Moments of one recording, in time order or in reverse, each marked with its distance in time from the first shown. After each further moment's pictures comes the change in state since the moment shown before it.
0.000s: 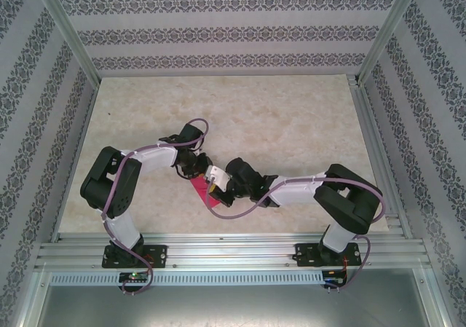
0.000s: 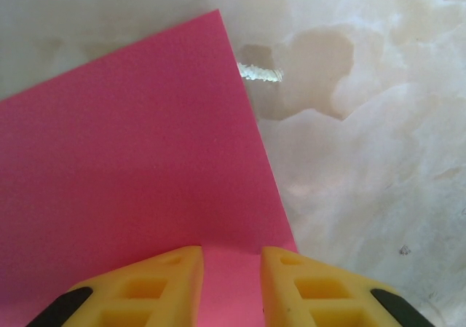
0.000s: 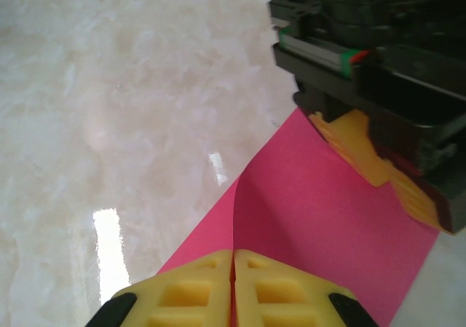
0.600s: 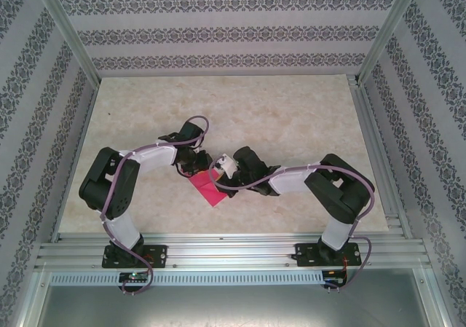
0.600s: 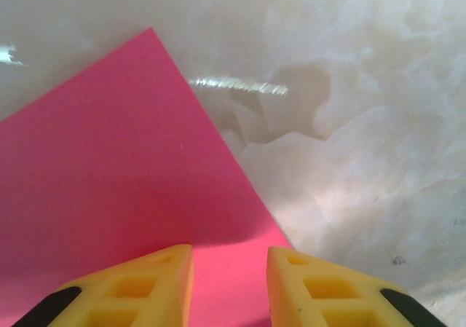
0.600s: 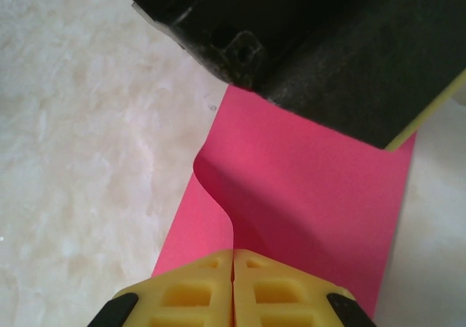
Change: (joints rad) left arm 0.000 -0.016 0.030 -0.010 -0.051 0.027; right arm -0.141 0.092 0.038 0.010 -0.187 0.227
